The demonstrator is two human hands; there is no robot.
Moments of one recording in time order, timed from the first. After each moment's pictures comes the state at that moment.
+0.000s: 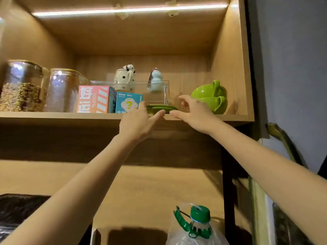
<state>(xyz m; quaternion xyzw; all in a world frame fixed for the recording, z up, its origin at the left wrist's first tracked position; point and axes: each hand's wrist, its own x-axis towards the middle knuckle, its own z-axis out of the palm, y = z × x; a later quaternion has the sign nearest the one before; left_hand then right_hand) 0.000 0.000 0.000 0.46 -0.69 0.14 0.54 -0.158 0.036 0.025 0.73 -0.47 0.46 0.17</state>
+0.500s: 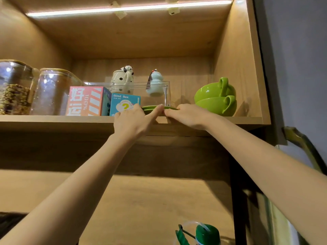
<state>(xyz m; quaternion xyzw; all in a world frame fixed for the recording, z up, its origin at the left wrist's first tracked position) -0.001 -0.037 0.015 0.50 -0.65 0.20 0.53 -0.149 -0.005 0.052 0.73 -0.58 0.32 0.17</state>
